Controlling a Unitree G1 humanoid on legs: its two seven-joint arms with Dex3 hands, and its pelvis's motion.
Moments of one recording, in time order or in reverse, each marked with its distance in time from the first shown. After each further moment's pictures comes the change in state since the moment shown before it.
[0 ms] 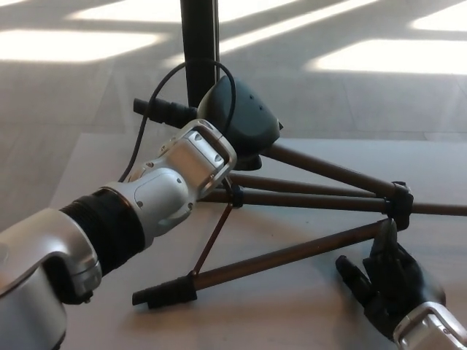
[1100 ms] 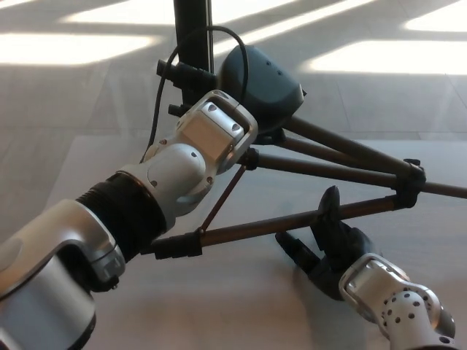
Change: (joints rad) left_arm -0.021 -0.090 0.191 0.001 0.014 -0.022 -0.064; right_arm -0.343 0.017 -0.011 0.485 0.055 -0.067 -0.012
